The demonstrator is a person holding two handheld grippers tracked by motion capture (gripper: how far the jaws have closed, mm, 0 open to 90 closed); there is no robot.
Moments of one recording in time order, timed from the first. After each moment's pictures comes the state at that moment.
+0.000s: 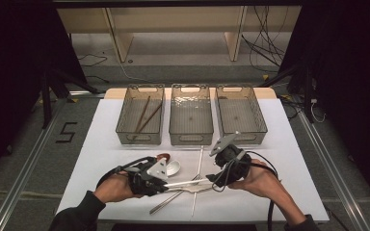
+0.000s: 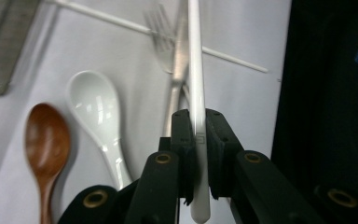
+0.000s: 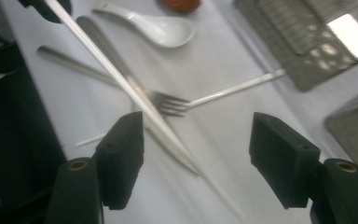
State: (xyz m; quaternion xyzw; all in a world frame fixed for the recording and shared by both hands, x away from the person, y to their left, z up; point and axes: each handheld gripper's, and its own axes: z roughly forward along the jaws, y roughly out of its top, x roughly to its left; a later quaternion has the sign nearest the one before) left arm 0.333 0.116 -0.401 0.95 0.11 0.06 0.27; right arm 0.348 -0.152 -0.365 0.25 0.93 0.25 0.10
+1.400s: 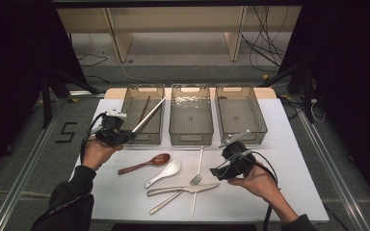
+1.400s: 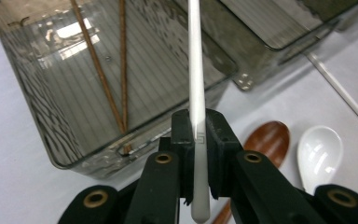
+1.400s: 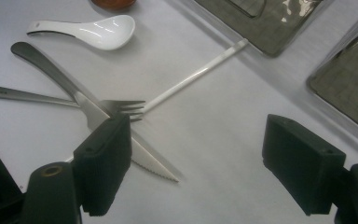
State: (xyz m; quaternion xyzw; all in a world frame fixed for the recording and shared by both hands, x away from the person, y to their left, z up) left arm 0.442 0.210 -0.390 0.81 0.45 0.15 0.34; right arm 0.367 -0.171 -0.396 0.37 0.88 0.27 0.10
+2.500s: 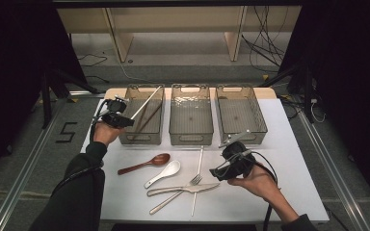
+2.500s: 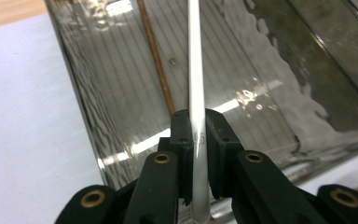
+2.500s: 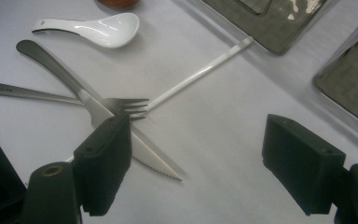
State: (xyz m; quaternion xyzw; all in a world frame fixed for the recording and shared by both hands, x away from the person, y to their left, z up) left arm 0.516 0.215 -0.409 0.79 0.53 0.16 0.28; right arm 0.368 -0.171 -0.397 0.37 0.89 0.27 0.09
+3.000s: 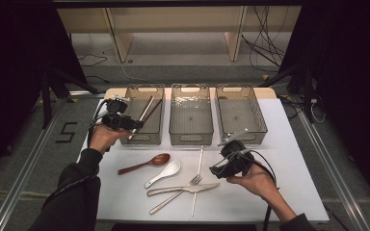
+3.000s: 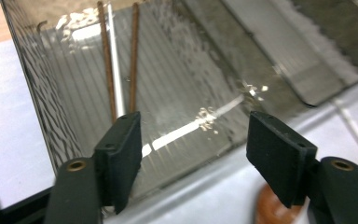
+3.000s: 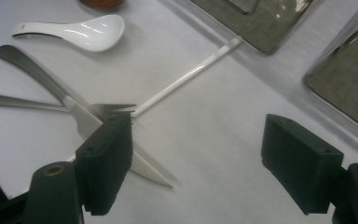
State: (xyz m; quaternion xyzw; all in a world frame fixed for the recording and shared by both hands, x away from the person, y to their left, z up) left arm 0.478 0.204 -0.379 0.79 0.50 0.14 0.34; right arm 0.374 -0.168 -0.400 0.38 0.88 0.26 0.10
